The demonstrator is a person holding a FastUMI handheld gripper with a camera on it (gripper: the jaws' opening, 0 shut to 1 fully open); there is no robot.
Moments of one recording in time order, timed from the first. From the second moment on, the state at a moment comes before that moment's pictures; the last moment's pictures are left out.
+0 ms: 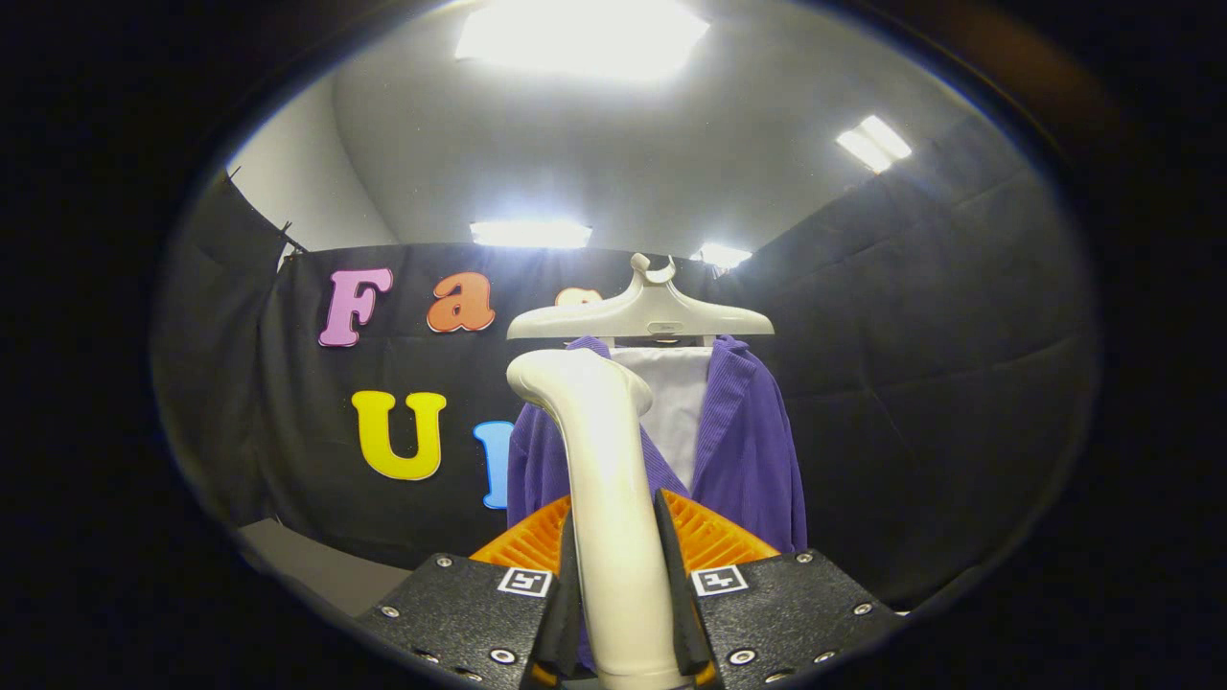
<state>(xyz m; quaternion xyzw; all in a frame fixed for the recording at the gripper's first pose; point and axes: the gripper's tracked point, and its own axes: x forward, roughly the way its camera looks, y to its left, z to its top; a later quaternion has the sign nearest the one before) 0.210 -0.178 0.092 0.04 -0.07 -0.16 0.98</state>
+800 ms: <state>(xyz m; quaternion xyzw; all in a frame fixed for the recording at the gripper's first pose) 0.254 -0.185 0.024 0.06 0.00 -0.18 0.98</state>
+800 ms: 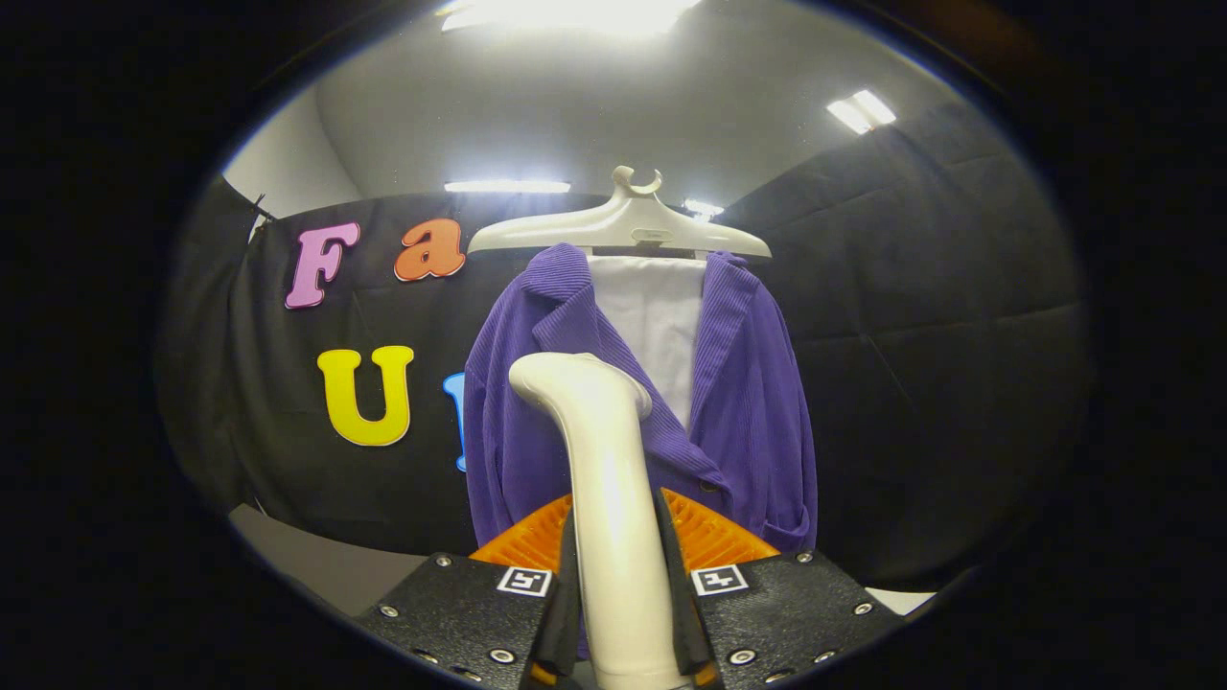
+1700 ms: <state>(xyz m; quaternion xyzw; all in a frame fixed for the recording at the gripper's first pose) 0.233 -0.170 -0.105 0.02 0.11 -0.20 0.97</state>
